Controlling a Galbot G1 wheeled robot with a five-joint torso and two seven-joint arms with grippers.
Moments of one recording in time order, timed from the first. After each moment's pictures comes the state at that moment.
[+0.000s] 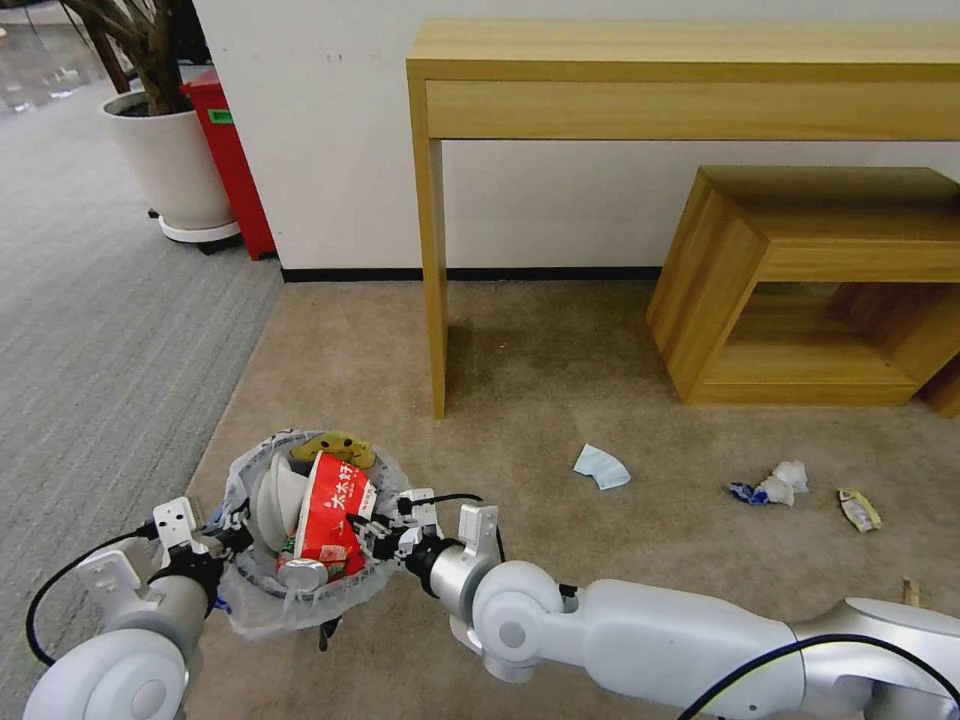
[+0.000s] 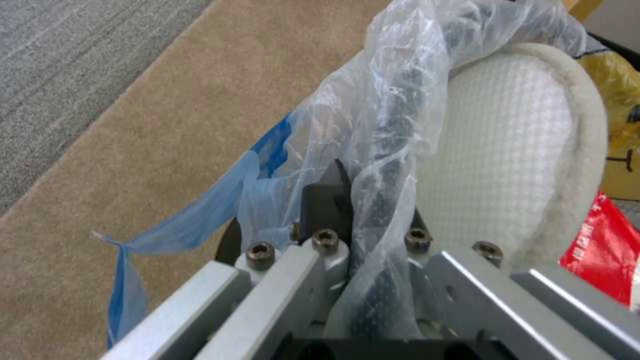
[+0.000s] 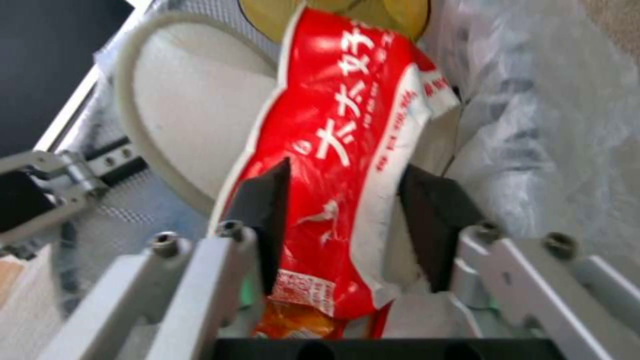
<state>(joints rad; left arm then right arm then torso) 1.62 -1.24 -0.79 -2.27 -0.86 0.58 -0.41 -0.43 1.07 -0.91 1.87 1.47 0.09 0.50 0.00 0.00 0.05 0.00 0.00</state>
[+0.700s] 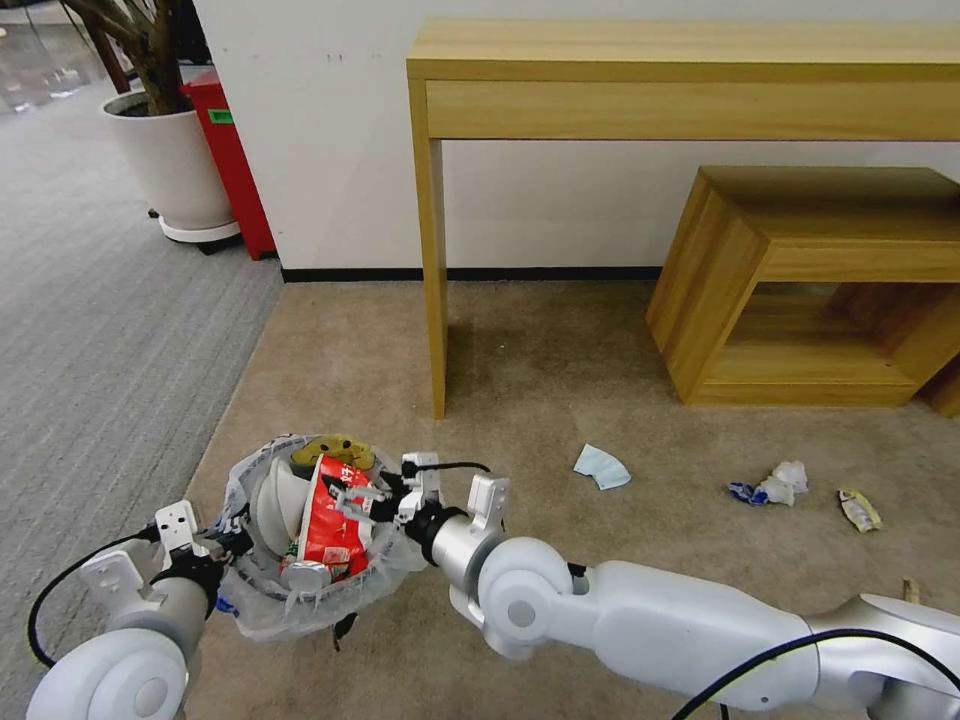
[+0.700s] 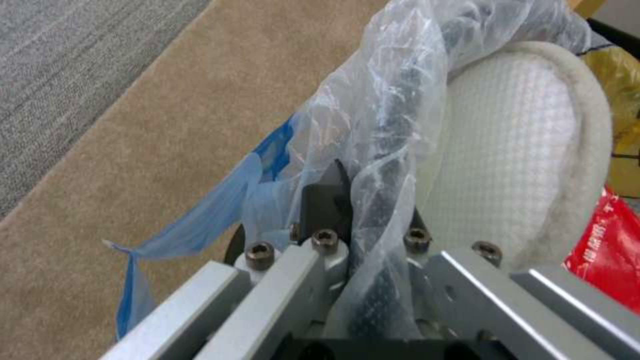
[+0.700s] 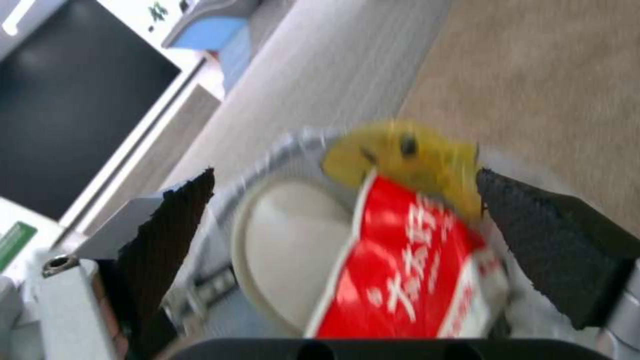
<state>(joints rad) 1.62 -1.23 -0.78 -2.27 -0.86 0.59 -0.41 -0.43 1.07 -0.80 1.92 1.45 0.13 0.46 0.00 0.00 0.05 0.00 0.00</state>
